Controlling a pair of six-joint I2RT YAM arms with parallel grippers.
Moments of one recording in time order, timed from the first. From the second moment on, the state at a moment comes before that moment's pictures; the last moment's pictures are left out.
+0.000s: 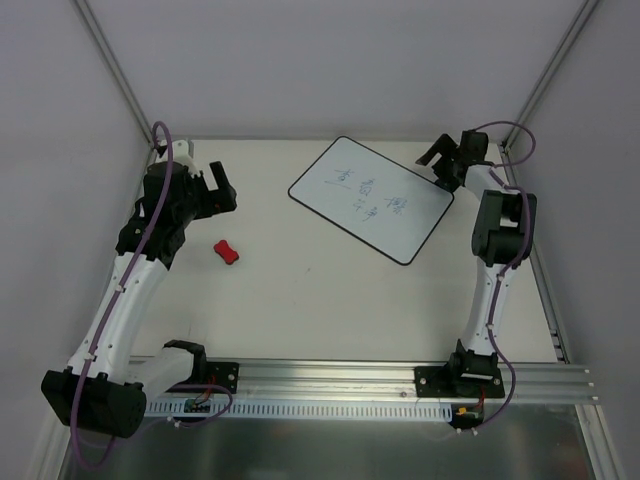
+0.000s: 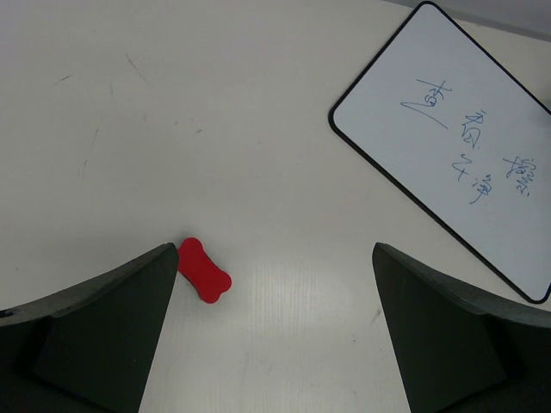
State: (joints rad) left arm -0.16 1.05 1.10 -0.51 -0.06 -0.31; right arm -0.07 2.34 1.80 -0.19 -0.22 0.65
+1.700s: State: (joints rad) left arm -0.16 1.08 1.03 -0.52 0.04 -0.36; right arm 0.17 2.43 2.09 -0.57 -0.36 0.19
